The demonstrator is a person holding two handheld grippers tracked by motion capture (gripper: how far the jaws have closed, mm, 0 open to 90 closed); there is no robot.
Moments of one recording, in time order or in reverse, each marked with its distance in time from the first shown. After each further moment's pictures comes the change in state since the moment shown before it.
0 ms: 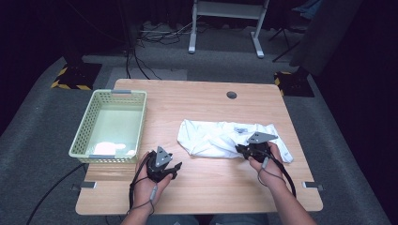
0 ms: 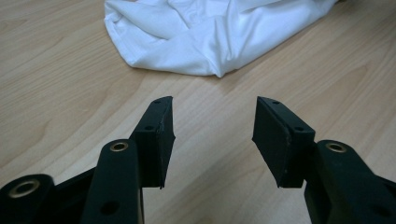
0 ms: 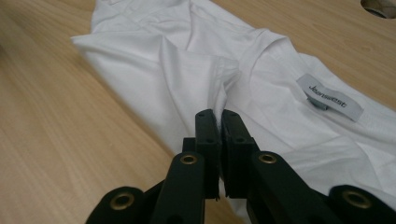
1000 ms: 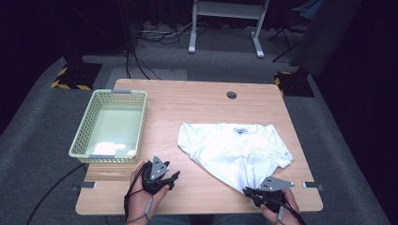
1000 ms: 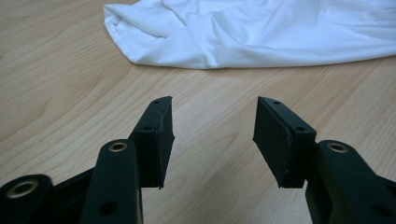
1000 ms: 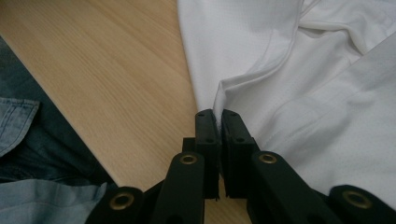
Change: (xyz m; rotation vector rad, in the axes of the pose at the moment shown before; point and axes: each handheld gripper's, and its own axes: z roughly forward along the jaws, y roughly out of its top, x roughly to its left) left arm -0.013 -0.012 -0.022 -0.017 -0.001 0.005; right arm 0.076 -0.086 -0.068 0.050 0.094 0.039
